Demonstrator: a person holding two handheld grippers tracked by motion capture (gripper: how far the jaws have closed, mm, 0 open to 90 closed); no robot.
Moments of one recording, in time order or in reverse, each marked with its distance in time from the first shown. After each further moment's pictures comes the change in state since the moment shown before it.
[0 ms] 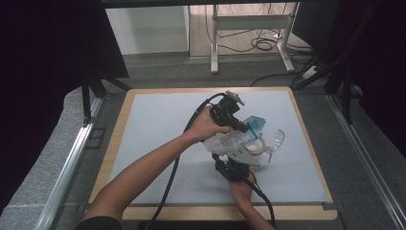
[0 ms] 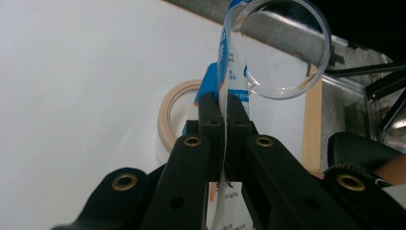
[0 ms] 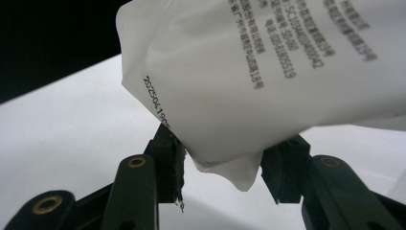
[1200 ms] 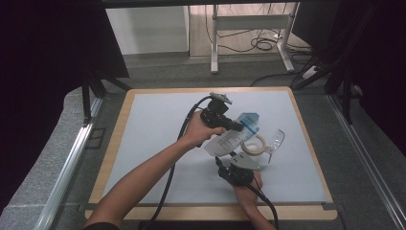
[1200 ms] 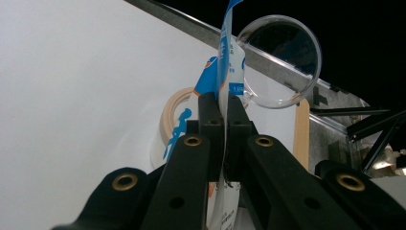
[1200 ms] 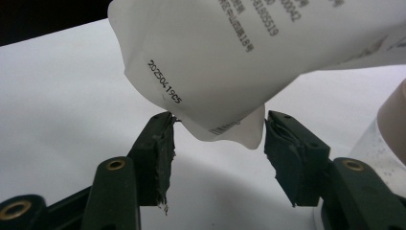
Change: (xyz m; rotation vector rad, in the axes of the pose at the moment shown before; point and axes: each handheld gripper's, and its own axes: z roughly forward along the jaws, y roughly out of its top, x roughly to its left) left arm 0.007 -0.026 -0.009 -0.149 -0.027 -0.104; right arm -0.005 -0.014 -0.009 0.064 -0.049 -0.088
